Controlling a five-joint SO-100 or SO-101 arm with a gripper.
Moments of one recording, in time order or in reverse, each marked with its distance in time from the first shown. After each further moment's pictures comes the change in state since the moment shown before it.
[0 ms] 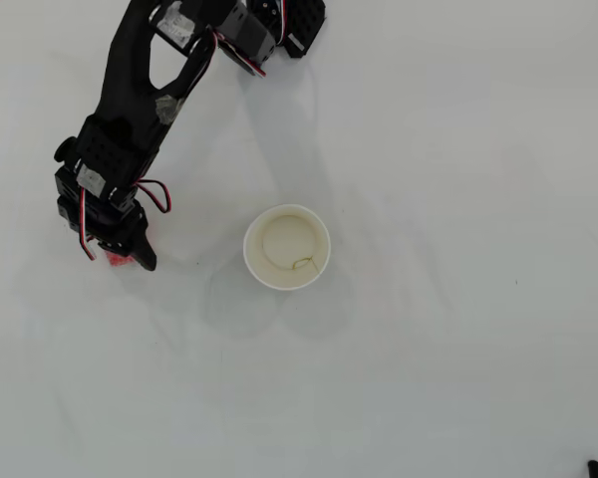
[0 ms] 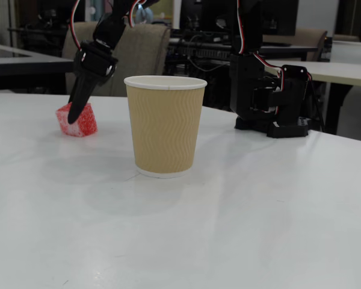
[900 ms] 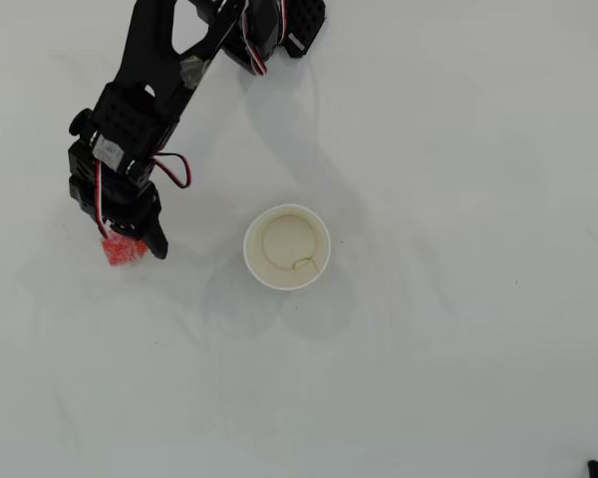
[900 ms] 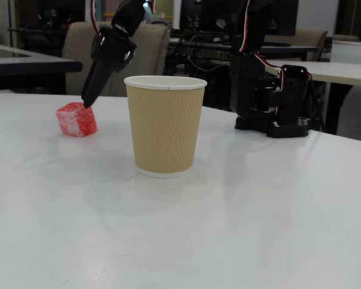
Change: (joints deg) arm -1.0 14.2 10.9 2.3 1.1
